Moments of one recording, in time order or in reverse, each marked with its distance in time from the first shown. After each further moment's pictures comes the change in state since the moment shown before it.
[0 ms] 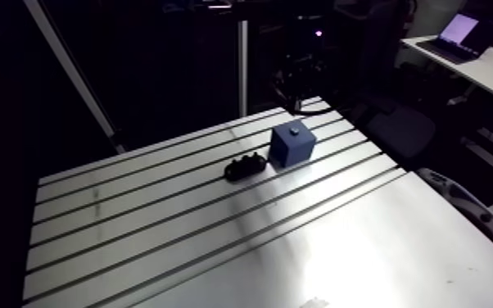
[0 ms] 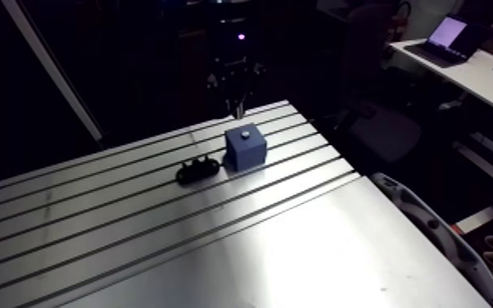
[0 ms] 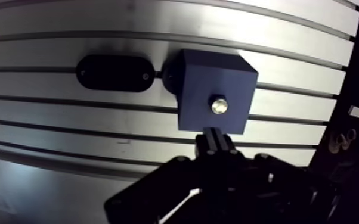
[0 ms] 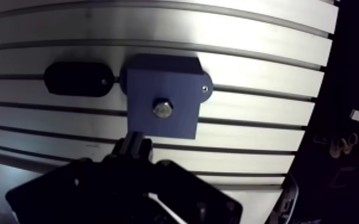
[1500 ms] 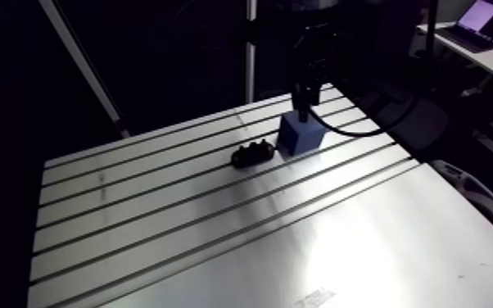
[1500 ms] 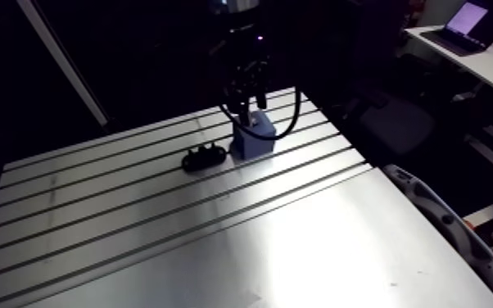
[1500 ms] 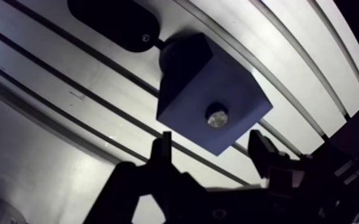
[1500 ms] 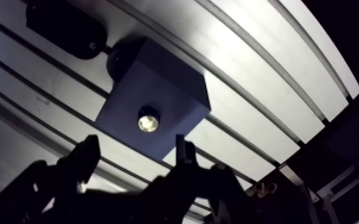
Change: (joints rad) arm 0.032 0.053 0.043 -0.089 -0.131 -0.525
